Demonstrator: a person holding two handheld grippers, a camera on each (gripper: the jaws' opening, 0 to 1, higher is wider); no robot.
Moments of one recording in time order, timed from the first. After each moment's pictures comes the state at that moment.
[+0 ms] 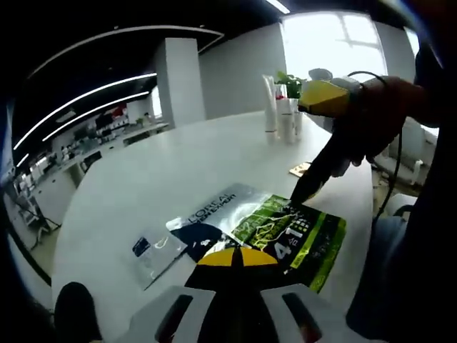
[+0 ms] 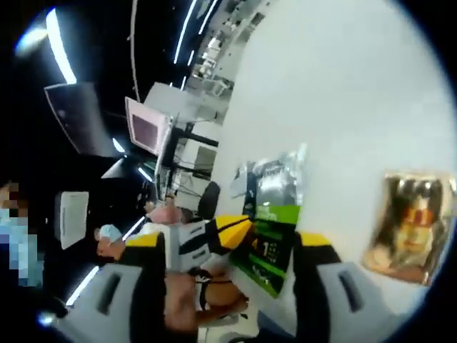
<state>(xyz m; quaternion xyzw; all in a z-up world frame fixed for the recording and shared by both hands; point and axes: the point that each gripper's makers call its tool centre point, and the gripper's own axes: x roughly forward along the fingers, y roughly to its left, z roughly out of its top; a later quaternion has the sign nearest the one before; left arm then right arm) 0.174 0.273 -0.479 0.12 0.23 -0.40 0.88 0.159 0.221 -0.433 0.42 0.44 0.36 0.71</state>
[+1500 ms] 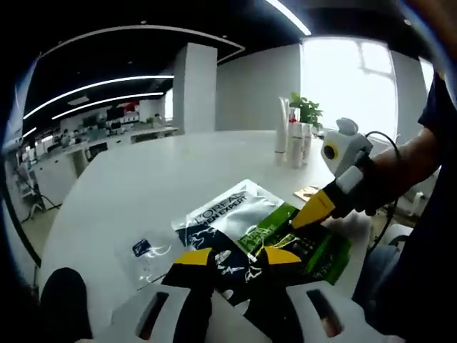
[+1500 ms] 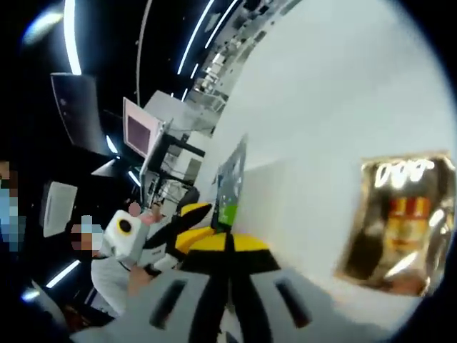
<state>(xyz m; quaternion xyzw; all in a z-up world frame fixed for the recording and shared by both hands) 0.174 0.270 -0.464 0.05 0.22 -0.39 0.89 0.166 0.211 -0.467 0.36 0.38 0.35 0.77</state>
